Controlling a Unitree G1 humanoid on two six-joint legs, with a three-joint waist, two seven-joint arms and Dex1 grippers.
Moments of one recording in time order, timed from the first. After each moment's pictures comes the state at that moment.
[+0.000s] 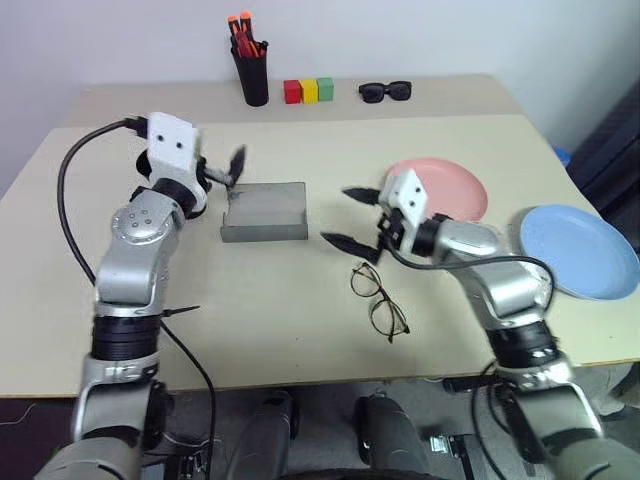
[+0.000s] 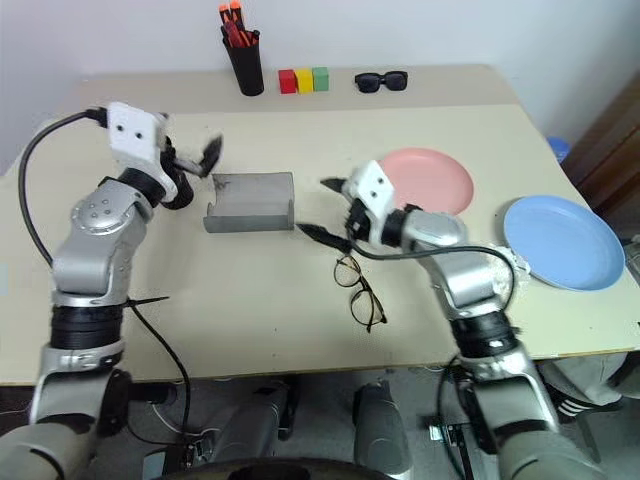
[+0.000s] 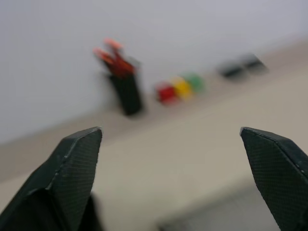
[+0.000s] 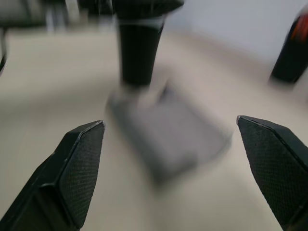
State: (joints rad) left arm -0.57 0.53 0.06 -0.13 -0.20 0.53 -0.40; right arm -0.52 -0.51 0.14 -0.12 0.32 0.39 0.92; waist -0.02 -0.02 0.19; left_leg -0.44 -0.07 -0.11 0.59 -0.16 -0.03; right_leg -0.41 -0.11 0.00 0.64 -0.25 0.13
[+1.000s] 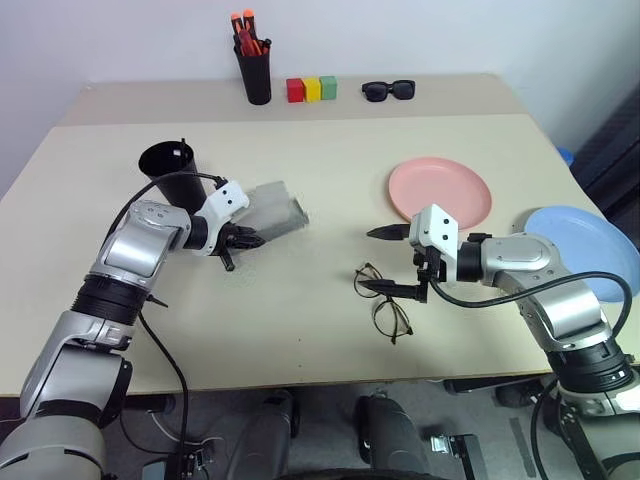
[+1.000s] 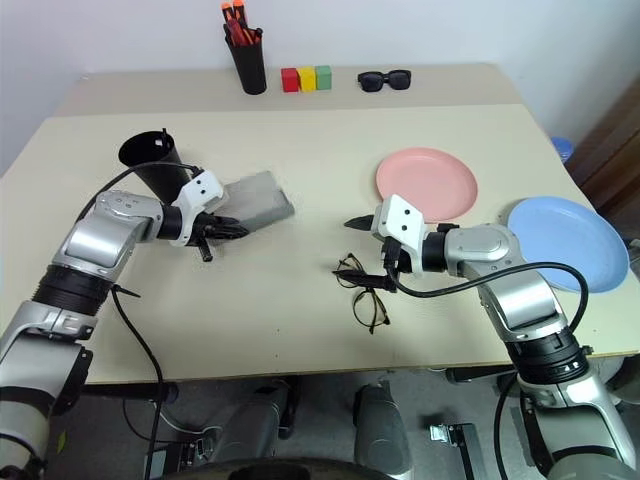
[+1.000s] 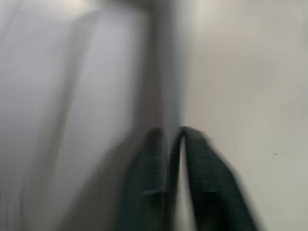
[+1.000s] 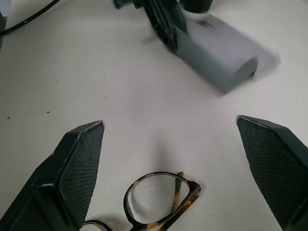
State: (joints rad) left arm -0.72 0.70 -0.26 0.29 -0.14 0.50 -1.09; right arm -0.43 -0.71 0.13 -0.24 0.34 0.46 1.03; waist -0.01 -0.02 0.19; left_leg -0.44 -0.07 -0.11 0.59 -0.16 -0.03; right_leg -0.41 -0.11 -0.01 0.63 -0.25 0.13
